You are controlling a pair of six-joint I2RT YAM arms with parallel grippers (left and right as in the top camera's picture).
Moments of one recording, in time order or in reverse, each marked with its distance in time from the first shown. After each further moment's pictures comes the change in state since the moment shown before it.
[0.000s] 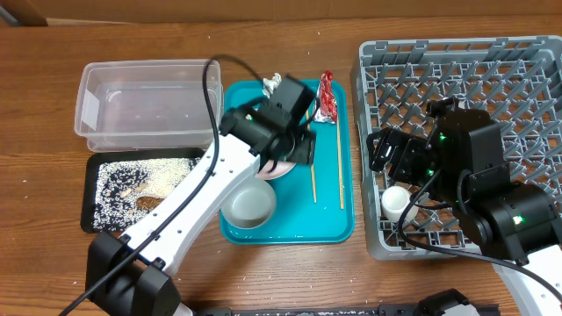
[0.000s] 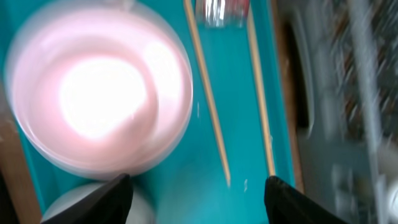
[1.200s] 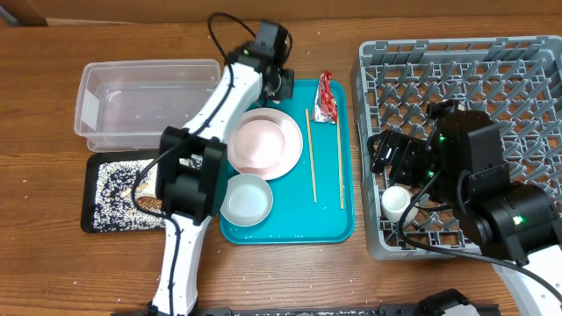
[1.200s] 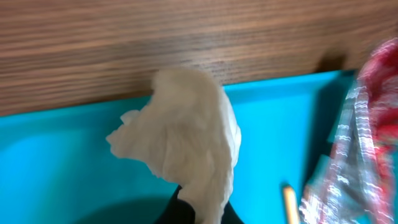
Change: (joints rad) left arm 0.257 0.688 0.572 0.052 0.114 0.165; right arm 0.000 0.000 0.000 -0.020 0.002 0.000
